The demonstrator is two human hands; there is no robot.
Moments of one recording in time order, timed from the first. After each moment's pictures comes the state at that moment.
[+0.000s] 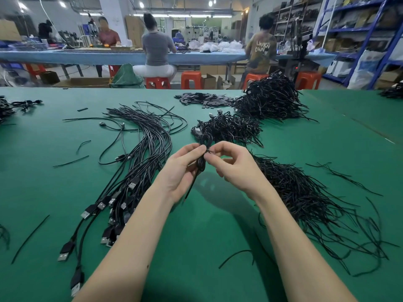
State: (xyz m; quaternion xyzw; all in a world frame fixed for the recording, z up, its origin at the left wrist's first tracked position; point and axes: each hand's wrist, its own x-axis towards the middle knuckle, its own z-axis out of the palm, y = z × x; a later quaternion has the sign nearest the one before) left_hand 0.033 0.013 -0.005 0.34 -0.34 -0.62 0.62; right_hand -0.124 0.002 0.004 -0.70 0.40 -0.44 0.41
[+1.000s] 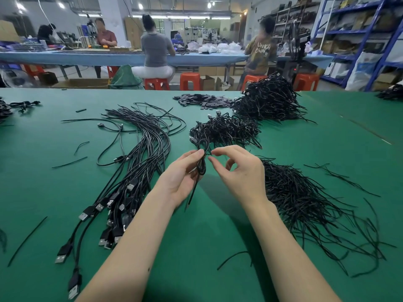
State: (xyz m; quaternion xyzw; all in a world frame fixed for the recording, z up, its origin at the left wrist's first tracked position) left_hand 0.029 0.009 -0.016 0.38 -0.29 -0.65 0.59; right_hand -0.125 -0.001 -0.024 -0.73 0.41 -0.55 0.02
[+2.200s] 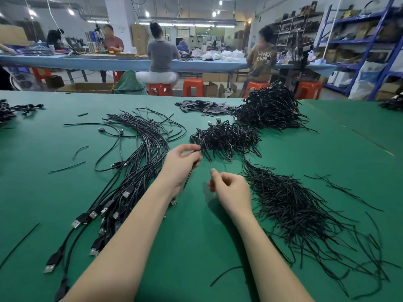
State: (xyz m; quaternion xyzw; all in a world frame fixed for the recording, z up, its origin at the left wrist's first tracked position) left_hand 0.030 -0.028 -0.006 0.52 -0.41 -0.45 0.60; right_hand -0.110 -0.010 -0.049 -0.59 0.57 -0.46 0.34
